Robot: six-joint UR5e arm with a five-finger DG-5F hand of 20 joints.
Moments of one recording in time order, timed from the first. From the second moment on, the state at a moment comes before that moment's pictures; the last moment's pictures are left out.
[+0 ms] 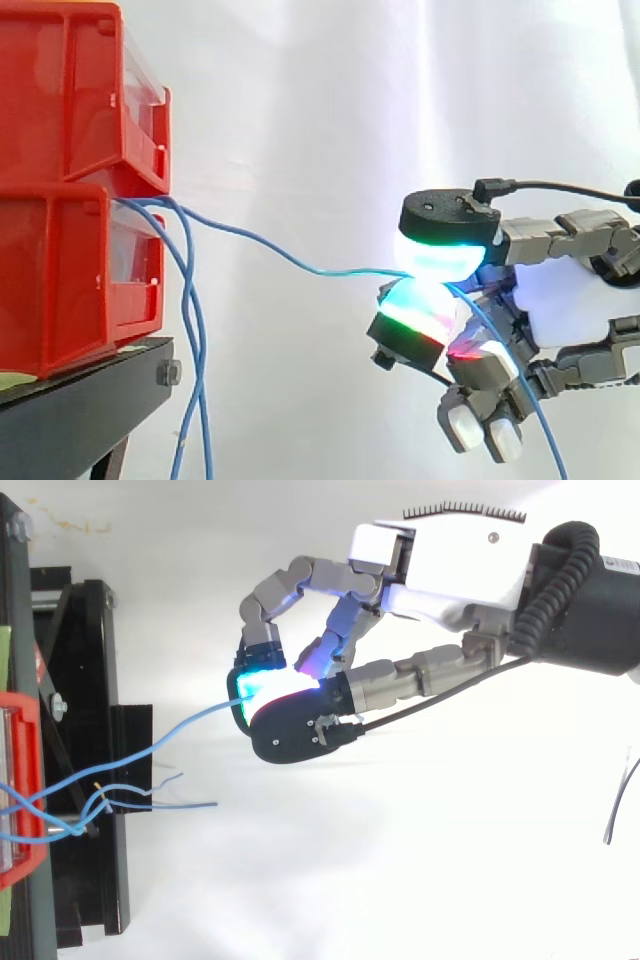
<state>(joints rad) 0.10 -2.20 -1.29 -2.96 -1.26 -0.12</state>
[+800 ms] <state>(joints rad) 0.10 -2.20 -1.29 -2.96 -1.26 -0.12</state>
